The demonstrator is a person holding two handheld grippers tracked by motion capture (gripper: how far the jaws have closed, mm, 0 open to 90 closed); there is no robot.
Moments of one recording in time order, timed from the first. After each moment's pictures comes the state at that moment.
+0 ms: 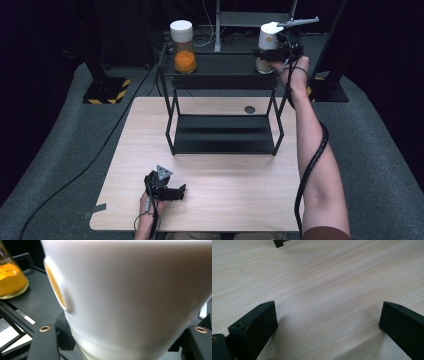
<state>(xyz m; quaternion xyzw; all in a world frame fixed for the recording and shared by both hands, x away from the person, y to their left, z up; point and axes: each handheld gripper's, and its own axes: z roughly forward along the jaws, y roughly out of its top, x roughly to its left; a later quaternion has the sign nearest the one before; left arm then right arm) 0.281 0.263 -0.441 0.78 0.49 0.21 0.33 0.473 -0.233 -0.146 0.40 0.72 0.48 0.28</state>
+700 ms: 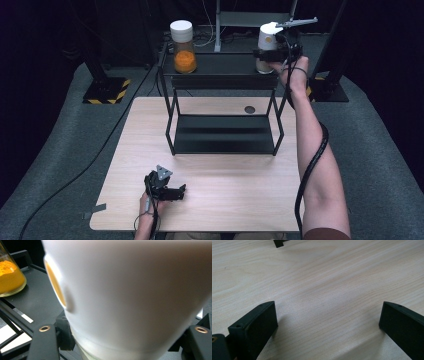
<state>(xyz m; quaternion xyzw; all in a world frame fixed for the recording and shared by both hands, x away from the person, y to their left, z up) 0.281 0.263 -0.441 0.78 0.49 0.21 0.33 0.471 -0.229 -0.144 0.40 0.73 0.48 0.29</state>
